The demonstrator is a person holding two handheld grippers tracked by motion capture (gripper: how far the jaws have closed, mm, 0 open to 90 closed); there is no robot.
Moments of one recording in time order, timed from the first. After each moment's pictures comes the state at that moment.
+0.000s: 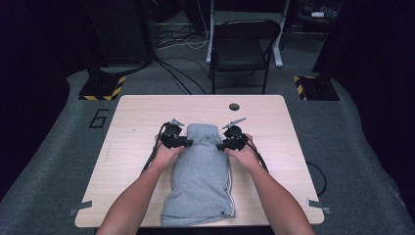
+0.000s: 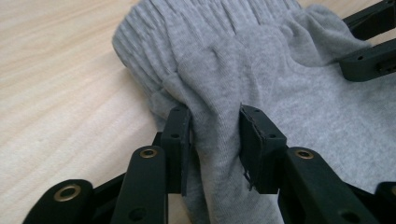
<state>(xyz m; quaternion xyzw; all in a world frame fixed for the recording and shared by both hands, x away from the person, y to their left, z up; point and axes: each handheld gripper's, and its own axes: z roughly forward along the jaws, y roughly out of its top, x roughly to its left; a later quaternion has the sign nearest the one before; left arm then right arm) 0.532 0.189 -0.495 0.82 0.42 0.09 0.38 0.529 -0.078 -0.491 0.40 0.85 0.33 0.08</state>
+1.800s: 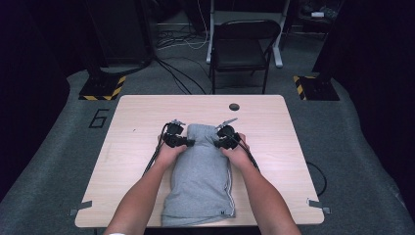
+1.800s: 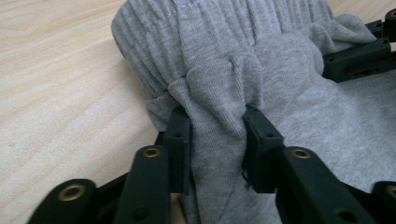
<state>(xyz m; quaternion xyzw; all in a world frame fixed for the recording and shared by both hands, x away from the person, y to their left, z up) 0.544 0.183 -0.513 0.81 0.45 0.06 0.38 0.540 -0.054 -0.505 0.40 0.86 0.31 0.12</state>
